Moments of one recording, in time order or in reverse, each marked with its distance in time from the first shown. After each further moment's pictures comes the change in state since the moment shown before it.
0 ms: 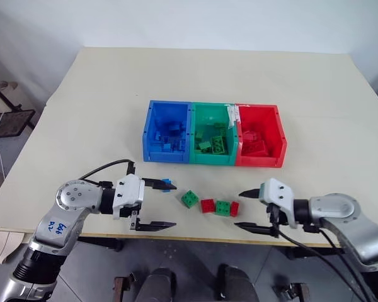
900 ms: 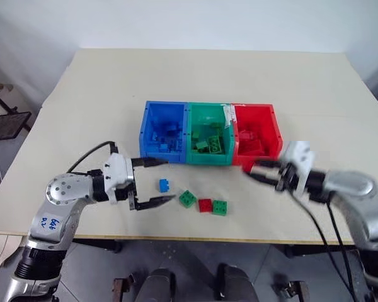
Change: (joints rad) left arm -0.044 -0.086 0.129 0.010 -0.042 0.033 0.173; right arm -0.239 0.103 -0.262 0.114 0.132 0.039 -0.151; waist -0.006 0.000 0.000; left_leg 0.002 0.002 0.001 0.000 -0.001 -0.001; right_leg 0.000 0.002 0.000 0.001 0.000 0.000
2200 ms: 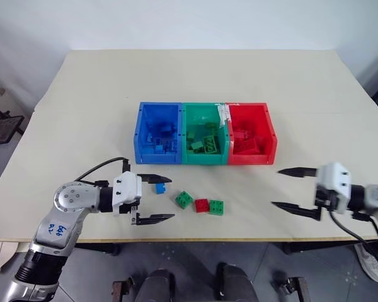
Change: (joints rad) left arm 0.066 0.051 -0.087 0.037 0.091 -0.104 -0.112; right arm 0.207 -0.169 0.014 0.134 -0.041 -0.400 0.392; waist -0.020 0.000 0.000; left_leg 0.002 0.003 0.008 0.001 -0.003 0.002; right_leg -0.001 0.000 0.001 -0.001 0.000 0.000
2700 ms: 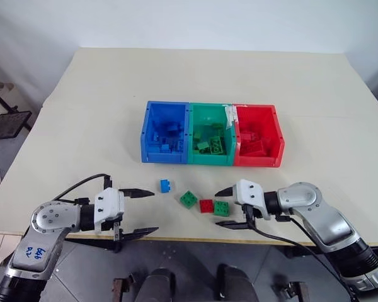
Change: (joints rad) left arm 0.202 0.059 0.096 -0.053 -0.010 -0.017 0.012; right arm -0.175 0.164 0.432 -0.076 -0.213 0.196 -0.129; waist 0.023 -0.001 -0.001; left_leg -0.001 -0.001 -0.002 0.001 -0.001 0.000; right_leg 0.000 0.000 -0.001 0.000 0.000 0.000
